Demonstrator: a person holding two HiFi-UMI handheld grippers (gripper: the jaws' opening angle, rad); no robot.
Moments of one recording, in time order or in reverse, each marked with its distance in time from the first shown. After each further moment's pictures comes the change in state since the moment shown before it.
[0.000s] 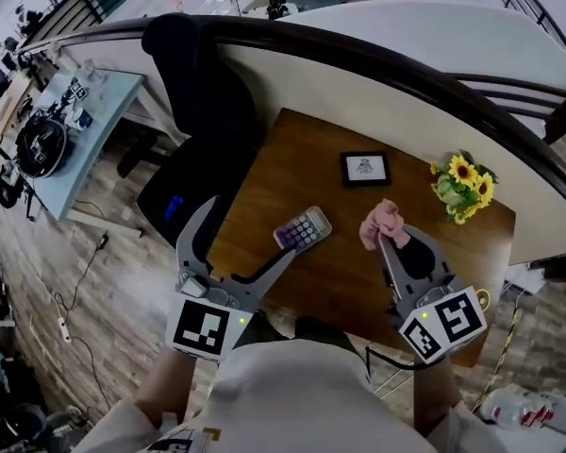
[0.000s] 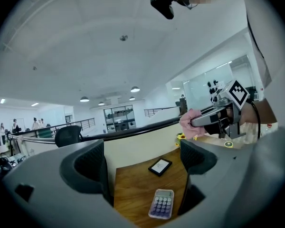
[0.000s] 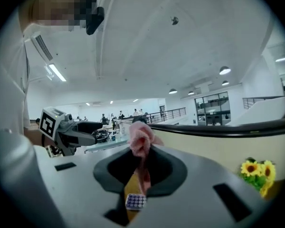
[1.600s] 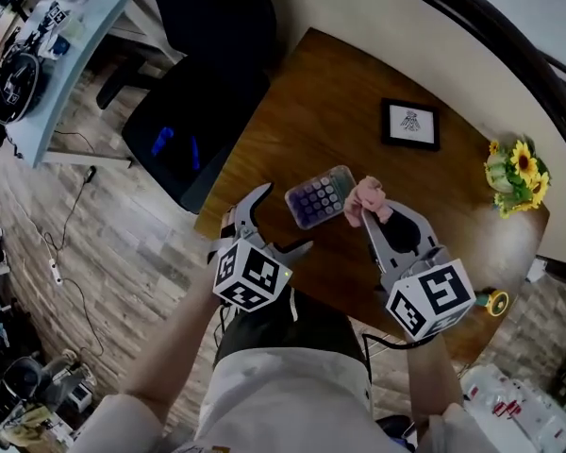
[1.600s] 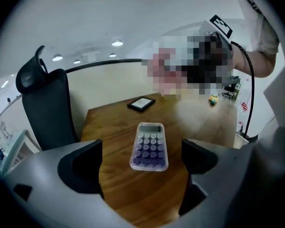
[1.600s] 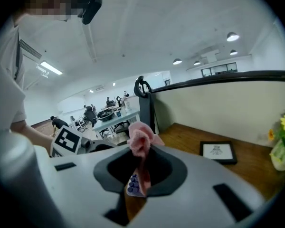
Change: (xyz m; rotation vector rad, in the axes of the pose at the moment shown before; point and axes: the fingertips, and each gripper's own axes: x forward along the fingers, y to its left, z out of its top) left arm 0.073 -0.036 -0.294 0.028 0.515 -0.288; right arm 0.129 0.011 -0.157 0.094 0.302 0.121
